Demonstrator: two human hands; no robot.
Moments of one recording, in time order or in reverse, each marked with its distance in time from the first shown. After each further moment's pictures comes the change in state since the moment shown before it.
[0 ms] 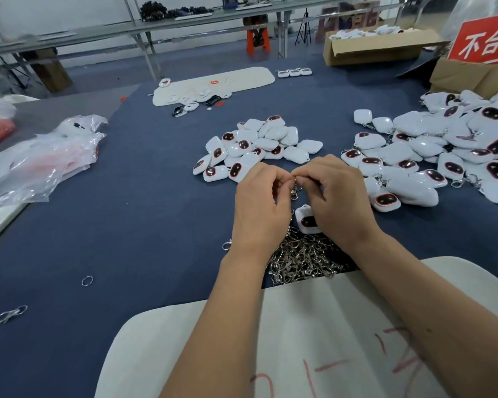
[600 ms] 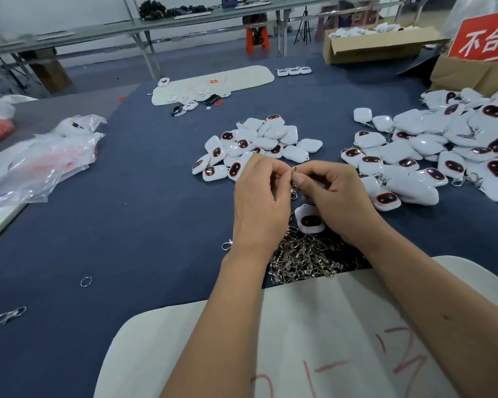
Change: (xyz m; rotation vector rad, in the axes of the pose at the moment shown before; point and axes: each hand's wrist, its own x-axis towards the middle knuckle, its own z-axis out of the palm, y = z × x) left_hand 0.002 0.006 -0.001 -0.036 0.077 0.054; right_hand 0.002 0.002 -0.002 0.481 -0.131 0.250
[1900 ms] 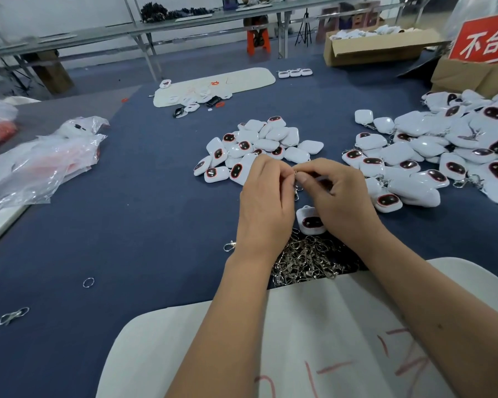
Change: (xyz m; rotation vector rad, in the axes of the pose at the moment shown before) left_hand -0.002 0.000 0.003 0.084 -0.034 0.023; right_hand -0.001 0.003 0.002 -0.190 0.099 -0.096
